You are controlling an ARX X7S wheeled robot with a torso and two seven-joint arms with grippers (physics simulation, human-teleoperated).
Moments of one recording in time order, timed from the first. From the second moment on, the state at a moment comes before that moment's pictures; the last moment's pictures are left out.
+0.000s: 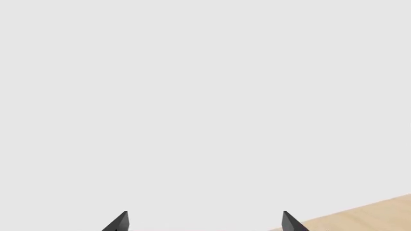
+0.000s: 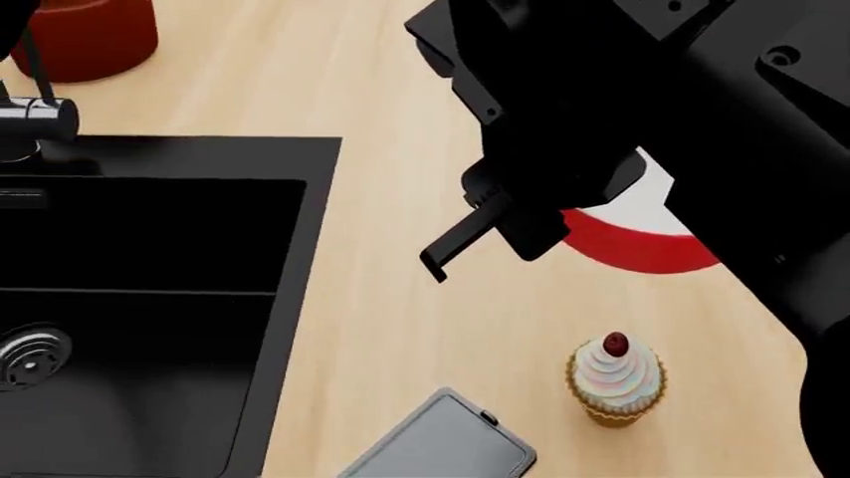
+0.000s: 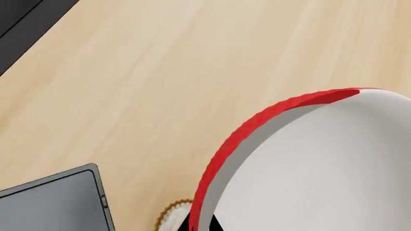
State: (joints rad) left arm -1.93 0.00 1.46 -1.30 -1.21 0.03 -0.18; right arm 2.03 0.17 -1.63 0.74 1.47 1.43 0.03
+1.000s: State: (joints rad) left arm -1.93 0.00 1.47 -1.30 -1.22 0.03 -0.18; right arm 2.02 0.19 -1.63 0.72 1.49 1.40 0.05
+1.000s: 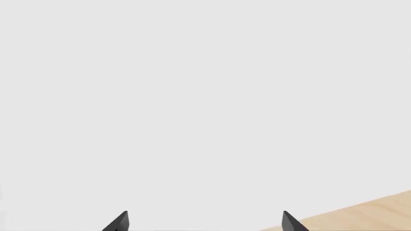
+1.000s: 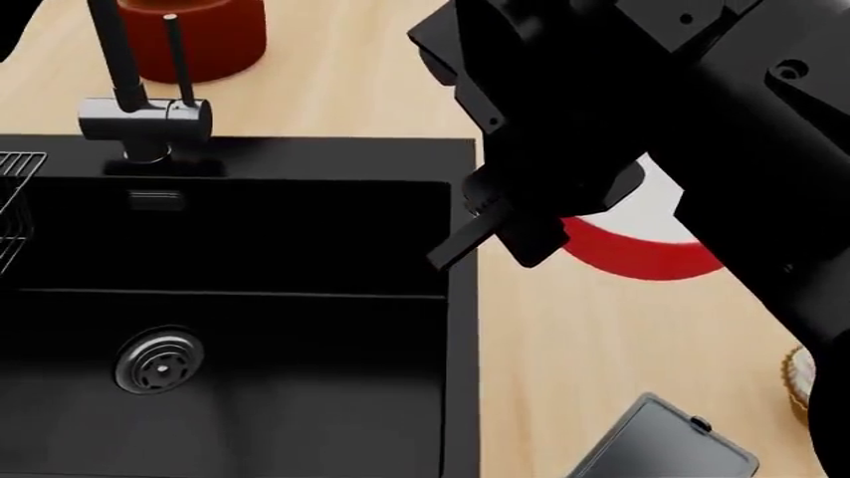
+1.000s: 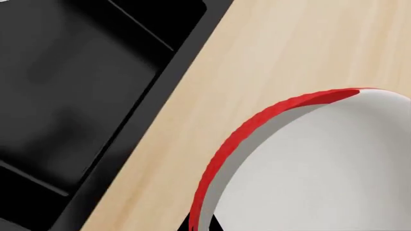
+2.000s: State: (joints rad) left arm -2.09 -0.03 1.48 -1.18 -1.26 -0.13 -0.17; right arm 2.00 0.13 -1.71 0.78 1.36 1.30 -0.16
